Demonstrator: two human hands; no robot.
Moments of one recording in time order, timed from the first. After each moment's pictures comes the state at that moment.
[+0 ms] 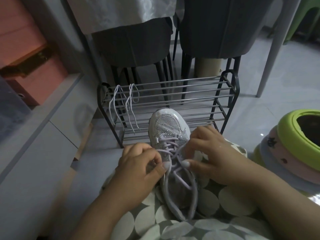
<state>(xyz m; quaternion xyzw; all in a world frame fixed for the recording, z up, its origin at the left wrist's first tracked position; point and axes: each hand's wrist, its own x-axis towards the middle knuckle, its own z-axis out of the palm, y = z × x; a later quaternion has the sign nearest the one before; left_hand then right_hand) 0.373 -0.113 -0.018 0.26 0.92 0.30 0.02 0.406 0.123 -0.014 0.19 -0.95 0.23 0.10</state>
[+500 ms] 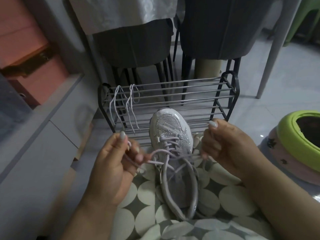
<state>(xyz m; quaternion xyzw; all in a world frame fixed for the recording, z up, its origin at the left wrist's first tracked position) 0.376 -0.112 0.012 0.03 0.49 0.87 0.09 0.402 0.127 -0.005 0.07 -0.47 0.88 -0.03</state>
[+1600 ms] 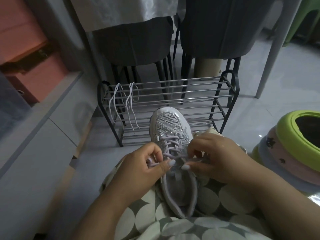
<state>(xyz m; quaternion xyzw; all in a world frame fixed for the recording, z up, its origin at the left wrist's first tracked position) 0.374 -0.109 -0.017 0.20 0.86 0.46 0.09 0.412 0.121 -0.007 0.21 -0.94 0.23 0.14</state>
